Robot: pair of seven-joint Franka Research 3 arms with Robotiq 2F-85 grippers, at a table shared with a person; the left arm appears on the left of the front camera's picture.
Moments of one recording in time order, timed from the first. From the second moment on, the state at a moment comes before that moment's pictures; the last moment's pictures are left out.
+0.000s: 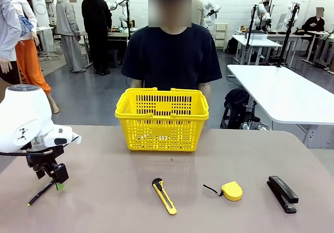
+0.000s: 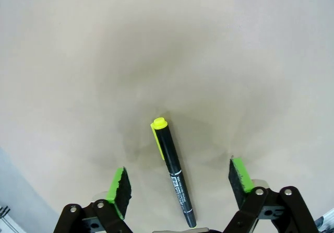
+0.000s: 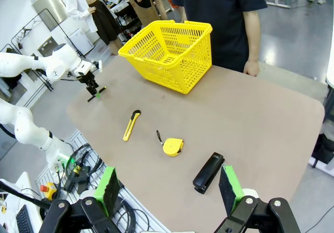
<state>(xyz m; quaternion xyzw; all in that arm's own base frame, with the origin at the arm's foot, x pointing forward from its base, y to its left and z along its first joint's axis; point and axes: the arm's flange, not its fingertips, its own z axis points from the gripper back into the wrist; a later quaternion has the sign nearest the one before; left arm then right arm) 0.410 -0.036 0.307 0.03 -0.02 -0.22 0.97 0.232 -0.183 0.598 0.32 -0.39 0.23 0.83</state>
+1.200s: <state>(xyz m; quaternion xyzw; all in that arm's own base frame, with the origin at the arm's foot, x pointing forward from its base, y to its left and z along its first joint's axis) 0.411 -0.037 0.309 0.03 -0.02 -0.22 0.97 0.232 -0.183 0.598 0.32 -0.39 0.23 0.83</state>
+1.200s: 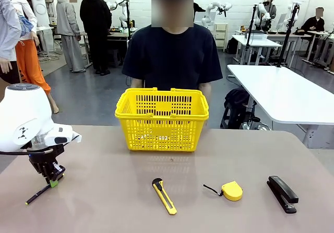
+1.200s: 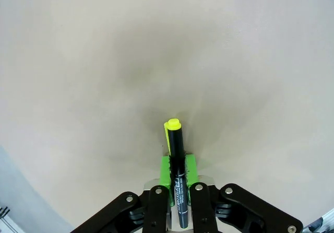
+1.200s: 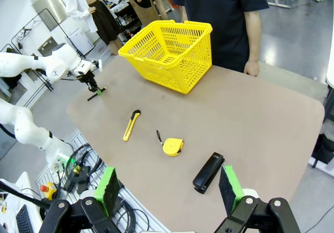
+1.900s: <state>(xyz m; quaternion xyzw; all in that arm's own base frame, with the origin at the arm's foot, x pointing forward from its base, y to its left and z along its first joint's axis) 0.382 -0.048 0.500 0.02 -0.06 -0.29 0.95 0.233 -0.183 0.597 0.32 -0.39 0.23 0.83</state>
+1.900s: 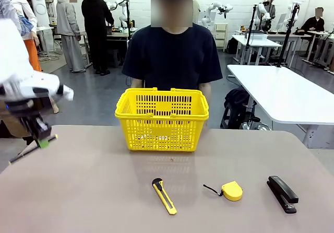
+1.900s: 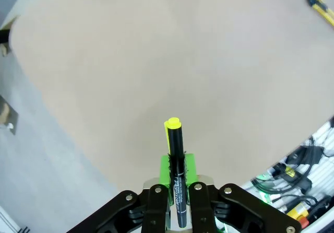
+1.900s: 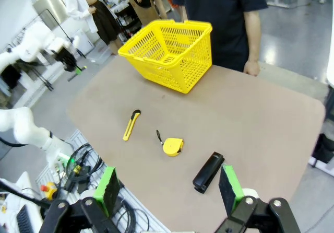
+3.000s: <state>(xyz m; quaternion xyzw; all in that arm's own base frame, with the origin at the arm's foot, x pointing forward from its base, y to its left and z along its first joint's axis) 0.380 -0.053 0.555 0.02 -0.07 -0.29 0.95 0.233 -0.183 0.597 0.32 -0.39 0.23 0.83</state>
